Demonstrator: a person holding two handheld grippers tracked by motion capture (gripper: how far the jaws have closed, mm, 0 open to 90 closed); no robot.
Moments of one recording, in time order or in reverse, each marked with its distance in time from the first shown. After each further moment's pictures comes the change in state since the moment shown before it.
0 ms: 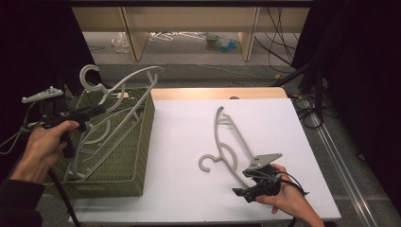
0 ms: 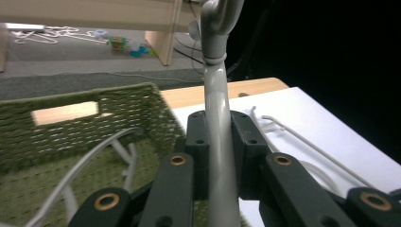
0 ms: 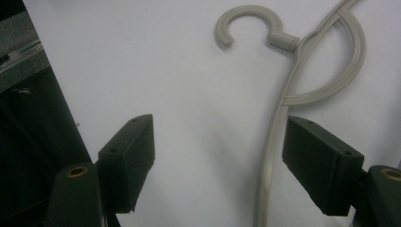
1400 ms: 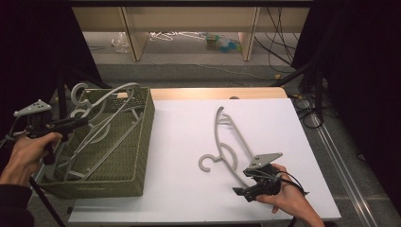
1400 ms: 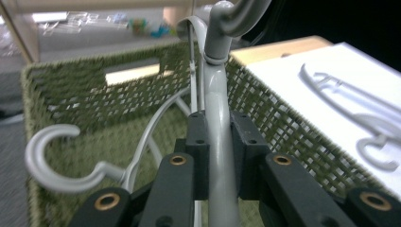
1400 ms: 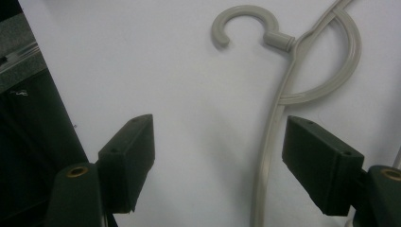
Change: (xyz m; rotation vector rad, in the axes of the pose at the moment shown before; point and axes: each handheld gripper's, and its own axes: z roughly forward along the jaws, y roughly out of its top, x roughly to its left) left arm 0.072 -0.039 -0.011 0.062 0.043 0.098; right arm -0.003 0.000 0.001 -0.018 -0.018 -0.019
